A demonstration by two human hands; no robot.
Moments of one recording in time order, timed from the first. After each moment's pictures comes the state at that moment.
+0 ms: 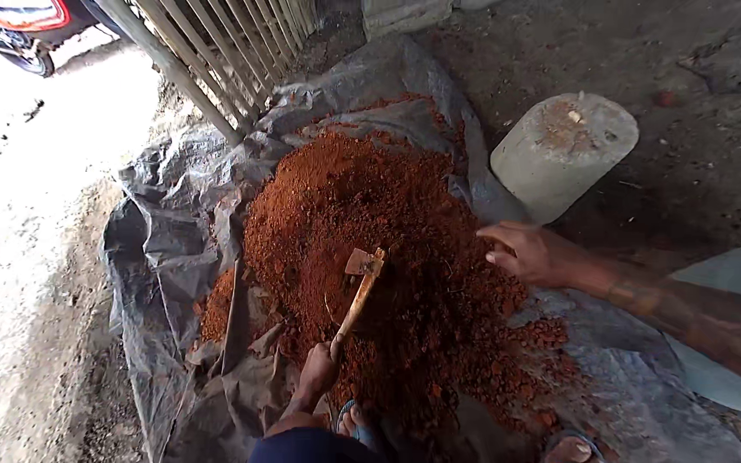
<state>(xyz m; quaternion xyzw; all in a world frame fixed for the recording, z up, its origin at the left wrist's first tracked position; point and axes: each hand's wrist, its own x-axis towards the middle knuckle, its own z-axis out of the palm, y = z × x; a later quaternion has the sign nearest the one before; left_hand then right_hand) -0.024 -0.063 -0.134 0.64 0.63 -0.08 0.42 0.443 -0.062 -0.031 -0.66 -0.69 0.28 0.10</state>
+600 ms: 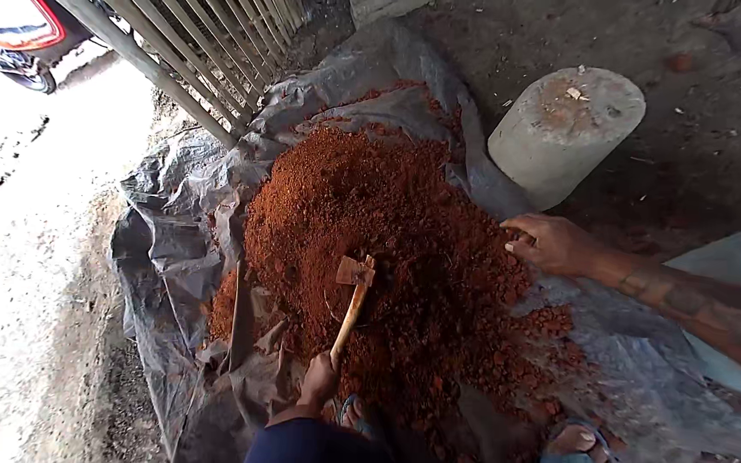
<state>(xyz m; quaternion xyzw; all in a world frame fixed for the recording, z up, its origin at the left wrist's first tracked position) -0.034 -0.092 -0.145 0.61 0.69 -0.11 0.37 0.485 -0.083 -0.078 -0.70 -0.64 0.30 0.14</state>
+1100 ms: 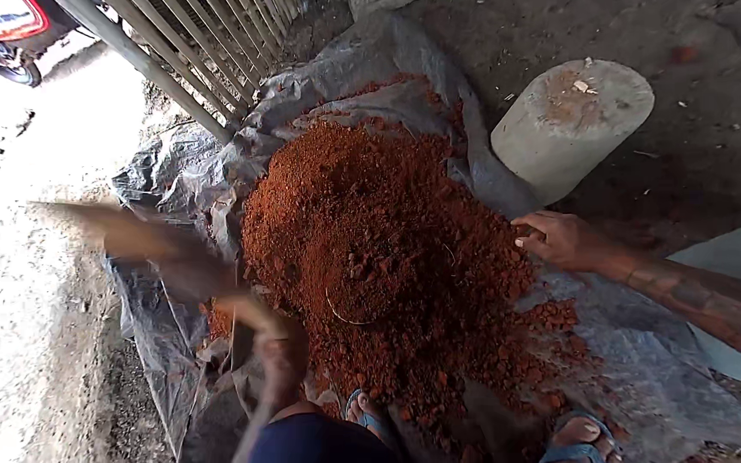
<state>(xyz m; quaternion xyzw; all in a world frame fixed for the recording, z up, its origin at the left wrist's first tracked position) -0.023 -0.057 -0.025 0.68 0.47 0.42 0.36 0.494 -0.082 -0.092 -0.72 -0.61 0.29 0.14</state>
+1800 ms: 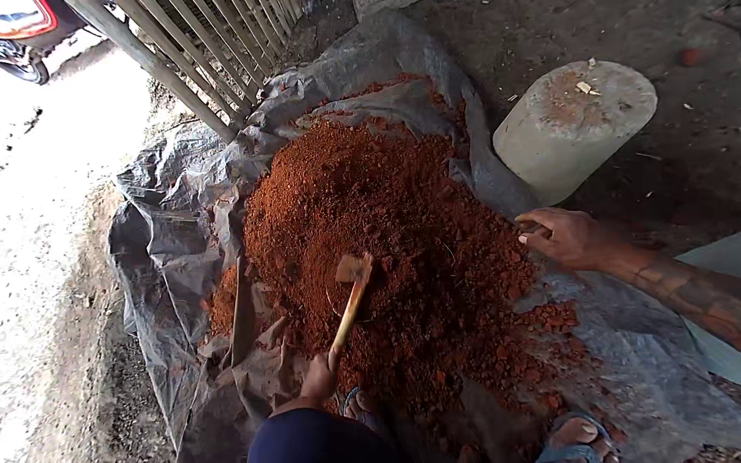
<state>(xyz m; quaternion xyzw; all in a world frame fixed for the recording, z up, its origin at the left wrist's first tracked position) -0.052 -0.103 -0.138 0.63 0.65 0.01 0.42 0.501 -0.084 -0.093 -0.72 -0.62 0.28 0.16</state>
